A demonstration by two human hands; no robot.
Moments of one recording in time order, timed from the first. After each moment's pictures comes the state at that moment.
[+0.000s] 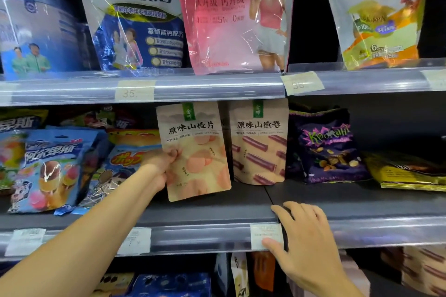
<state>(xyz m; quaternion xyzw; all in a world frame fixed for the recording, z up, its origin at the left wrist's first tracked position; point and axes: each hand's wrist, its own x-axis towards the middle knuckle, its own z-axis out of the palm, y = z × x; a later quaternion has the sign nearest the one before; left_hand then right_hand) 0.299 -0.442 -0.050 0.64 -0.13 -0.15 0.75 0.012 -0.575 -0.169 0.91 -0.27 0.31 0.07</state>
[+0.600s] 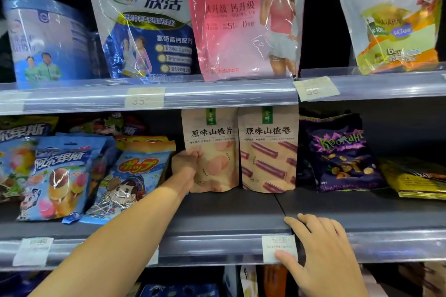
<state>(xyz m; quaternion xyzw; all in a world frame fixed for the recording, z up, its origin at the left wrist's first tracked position) 0.310 -0.501 -0.058 0.65 -0.13 -0.05 0.75 0.021 -0.584 -0.182 0.88 -0.27 0.37 0.11</state>
